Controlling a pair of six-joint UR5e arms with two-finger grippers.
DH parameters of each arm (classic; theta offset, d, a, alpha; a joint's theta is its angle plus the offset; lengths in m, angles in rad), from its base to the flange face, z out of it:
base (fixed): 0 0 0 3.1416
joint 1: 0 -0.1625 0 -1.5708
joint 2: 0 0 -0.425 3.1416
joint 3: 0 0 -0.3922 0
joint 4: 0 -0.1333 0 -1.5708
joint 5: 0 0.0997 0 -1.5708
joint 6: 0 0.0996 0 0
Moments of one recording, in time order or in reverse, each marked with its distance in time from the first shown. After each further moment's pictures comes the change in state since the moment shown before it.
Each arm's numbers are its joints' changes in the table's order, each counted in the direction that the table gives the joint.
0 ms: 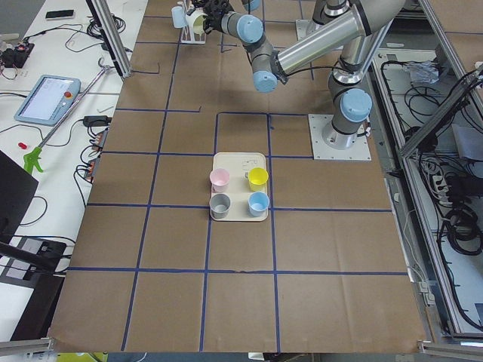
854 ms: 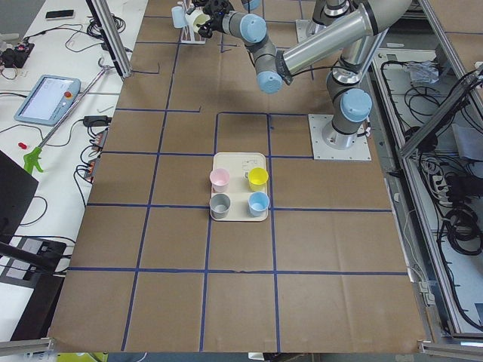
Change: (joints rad) left arm -0.090 0.061 0.023 0.026 0.002 -0.054; right arm 0.007 0.000 0.004 0.006 -0.011 -0.003
